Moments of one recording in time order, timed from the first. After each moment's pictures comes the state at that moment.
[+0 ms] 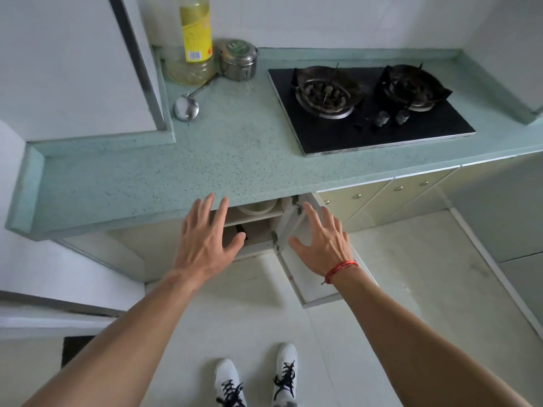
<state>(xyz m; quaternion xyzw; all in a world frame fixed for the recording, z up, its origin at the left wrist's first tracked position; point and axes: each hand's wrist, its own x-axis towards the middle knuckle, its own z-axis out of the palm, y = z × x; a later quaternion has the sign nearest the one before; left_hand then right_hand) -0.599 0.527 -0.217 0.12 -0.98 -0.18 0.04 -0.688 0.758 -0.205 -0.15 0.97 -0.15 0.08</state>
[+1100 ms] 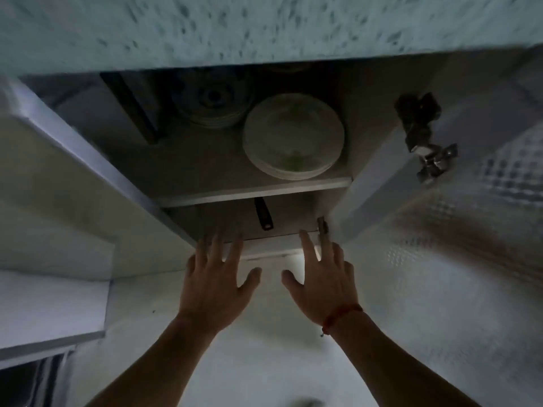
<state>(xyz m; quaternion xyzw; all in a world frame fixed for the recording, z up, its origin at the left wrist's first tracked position) -0.702 0.531 -0.677 0.21 -0.97 -0.12 -0.10 -0.795 0.702 -0.690 -0.22 0.95 -0.09 0.17</state>
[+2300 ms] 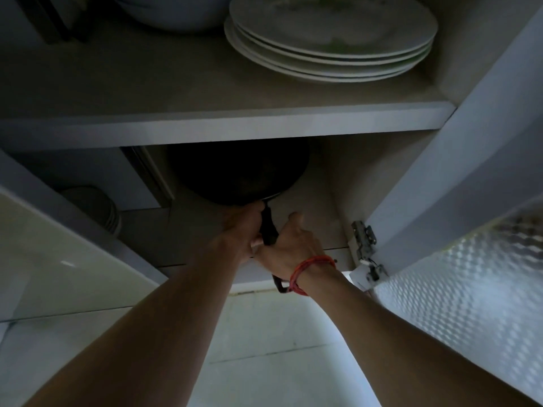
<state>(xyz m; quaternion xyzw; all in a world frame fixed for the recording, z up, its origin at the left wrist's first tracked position) -0.882 0.496 -0.916 0.45 -0.52 -0.72 0.03 -0.890 0.599 -0.899 -0.13 0.90 -0.31 0.27</state>
